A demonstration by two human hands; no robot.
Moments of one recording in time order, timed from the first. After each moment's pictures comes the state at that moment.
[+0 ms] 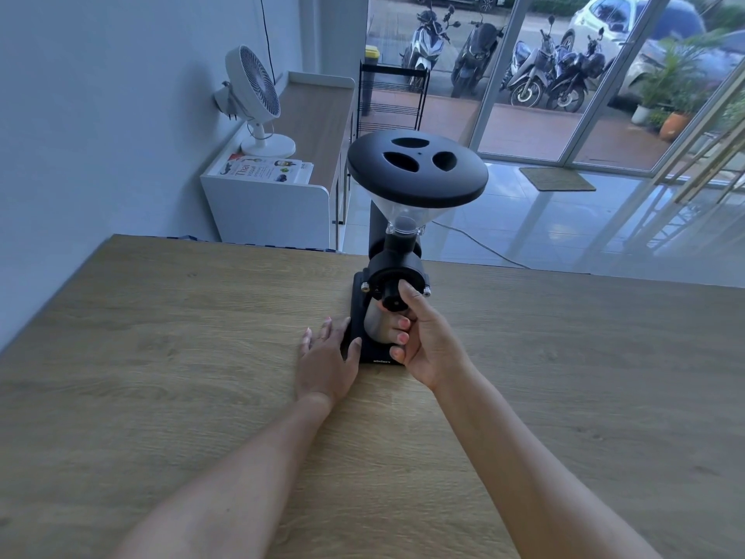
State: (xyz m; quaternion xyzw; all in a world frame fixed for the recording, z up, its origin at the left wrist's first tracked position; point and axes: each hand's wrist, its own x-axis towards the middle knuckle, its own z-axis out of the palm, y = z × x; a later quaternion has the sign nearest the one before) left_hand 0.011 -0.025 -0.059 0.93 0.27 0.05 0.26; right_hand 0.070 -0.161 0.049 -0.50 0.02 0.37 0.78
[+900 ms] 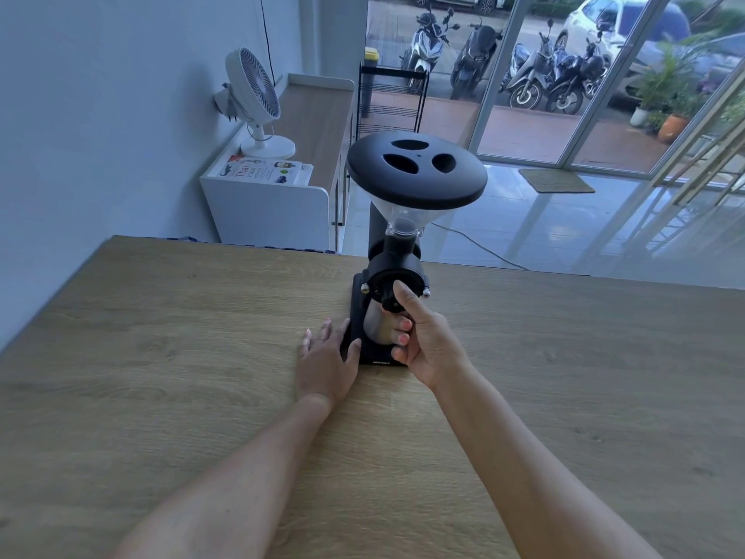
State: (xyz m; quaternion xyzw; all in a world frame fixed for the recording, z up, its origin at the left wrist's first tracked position) left_hand 0.009 -0.028 -0.054 0.93 0.26 0.05 0.25; right_hand 0.070 -0.161 0.050 -0.54 0.03 0.34 0.77
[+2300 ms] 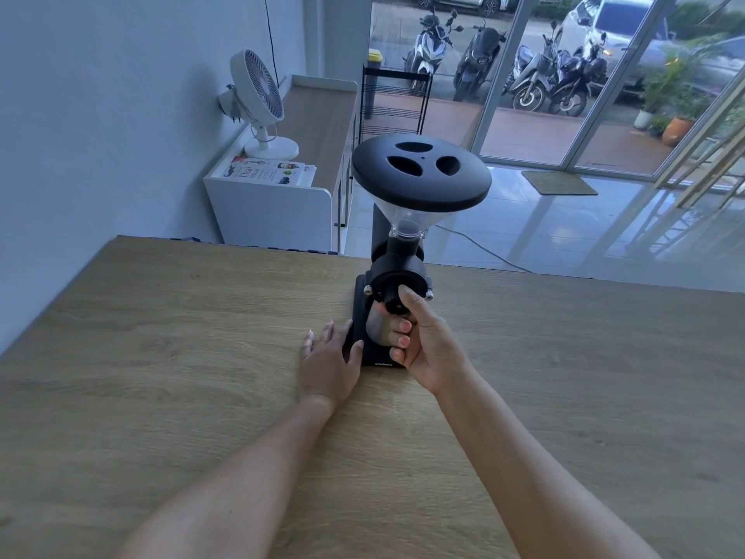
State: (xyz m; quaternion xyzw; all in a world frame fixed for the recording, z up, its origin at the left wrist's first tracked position) left_hand 0.011 -0.026 -0.057 0.93 0.26 0.05 0.26; right_hand 0.070 -0.162 0.049 -0.50 0.00 0.37 0.78
